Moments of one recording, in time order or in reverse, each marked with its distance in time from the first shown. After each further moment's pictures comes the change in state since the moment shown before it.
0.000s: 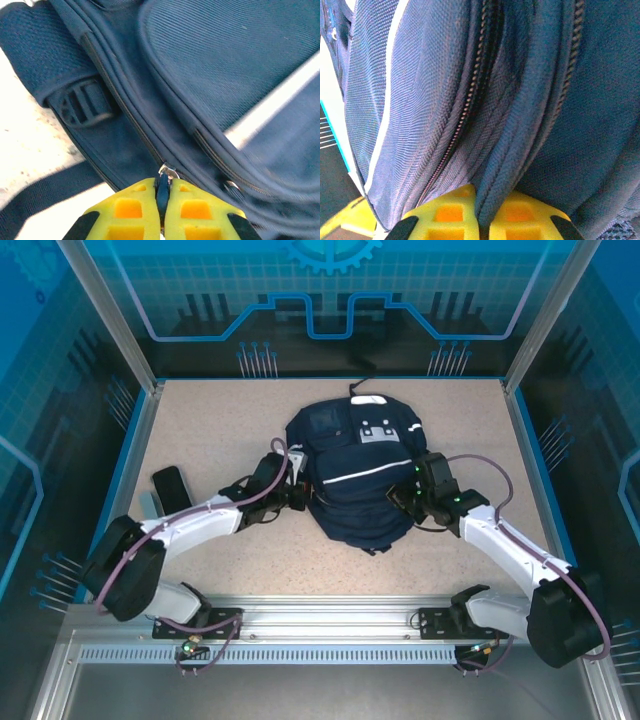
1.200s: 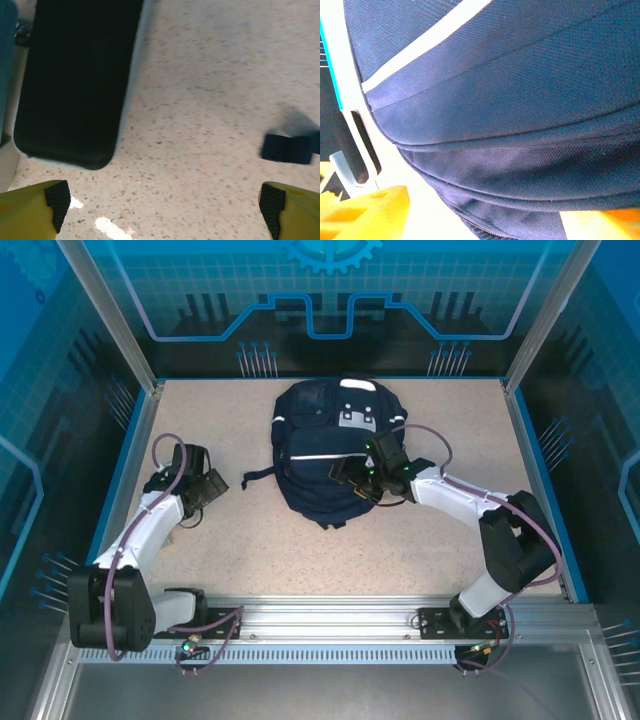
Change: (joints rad) left arm 0.581 -0.212 0.002 -0.602 -0.277 -0.300; right arm 0.166 0.428 0.301 0.132 -0.117 -0.183
